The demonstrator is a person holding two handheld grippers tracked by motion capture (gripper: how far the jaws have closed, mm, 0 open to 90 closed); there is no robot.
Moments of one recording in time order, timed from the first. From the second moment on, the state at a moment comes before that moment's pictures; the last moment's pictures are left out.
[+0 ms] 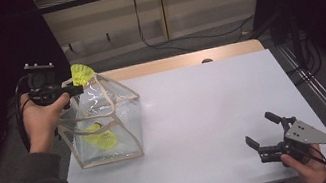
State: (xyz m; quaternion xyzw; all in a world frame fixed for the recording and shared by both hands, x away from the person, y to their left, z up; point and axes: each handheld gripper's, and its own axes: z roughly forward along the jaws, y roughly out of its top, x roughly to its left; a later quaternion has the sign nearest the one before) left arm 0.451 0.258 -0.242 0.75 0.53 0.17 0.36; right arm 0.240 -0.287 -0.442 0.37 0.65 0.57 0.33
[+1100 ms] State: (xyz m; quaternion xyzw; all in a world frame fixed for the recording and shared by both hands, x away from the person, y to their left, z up) left arm 0.457 0.258 -0.263 0.74 0.56 0.17 0.33; right arm 0.240 -0.287 -0.442 0.37 0.65 0.57 0.33
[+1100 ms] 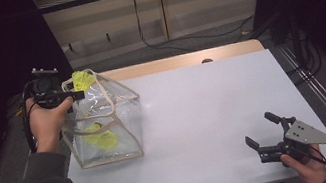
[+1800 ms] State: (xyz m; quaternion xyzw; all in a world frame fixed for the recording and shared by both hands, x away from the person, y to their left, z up) left arm 0.452 0.240 -0.257 0.75 0.54 0.15 0.36; right arm 0.240 -0.287 -0.442 0.37 0.66 0.57 0.33
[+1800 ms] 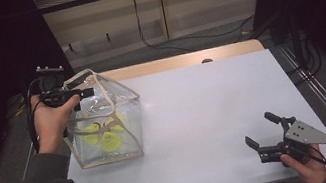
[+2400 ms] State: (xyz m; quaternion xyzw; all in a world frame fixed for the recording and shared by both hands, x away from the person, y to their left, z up) left arm 0.433 0.226 -0.254 0.77 0.48 0.12 0.40; right arm 0.241 -0.287 -0.442 0.37 0.65 0.57 0.33
